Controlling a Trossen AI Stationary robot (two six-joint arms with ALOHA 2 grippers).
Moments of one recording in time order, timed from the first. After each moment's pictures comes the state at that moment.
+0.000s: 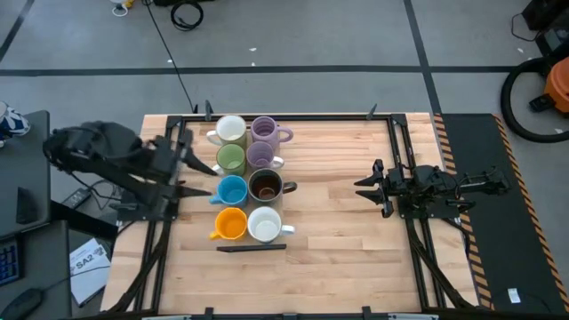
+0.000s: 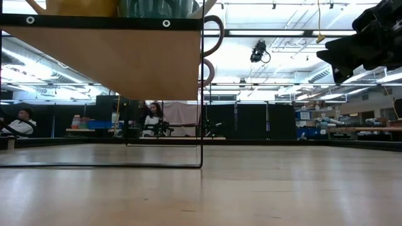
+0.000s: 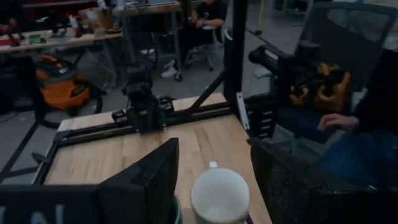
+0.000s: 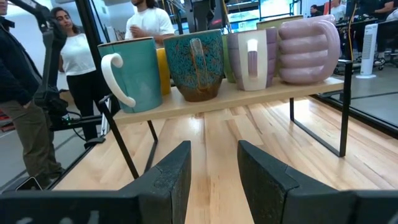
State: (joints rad) left arm -0.37 1.07 1.65 -0.81 -0.16 0.01; right arm 0.10 0.01 0.01 0.03 0.09 0.14
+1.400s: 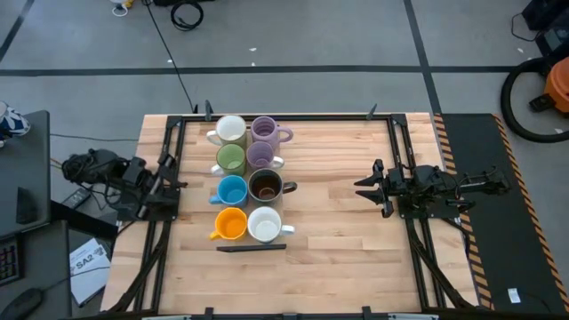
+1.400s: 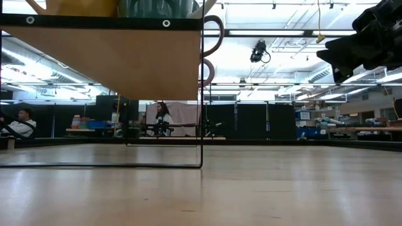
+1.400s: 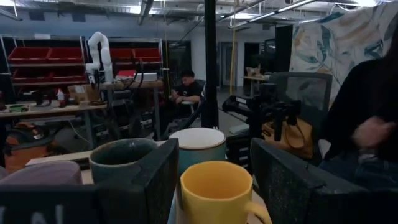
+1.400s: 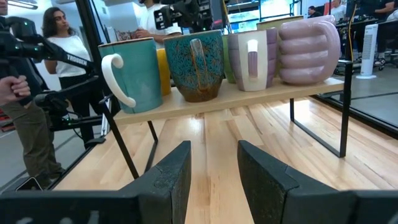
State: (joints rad) left arm -0.36 0.06 0.54 -0.31 -0.05 0.02; right arm 0.10 0.01 0.01 0.03 0.08 0.14
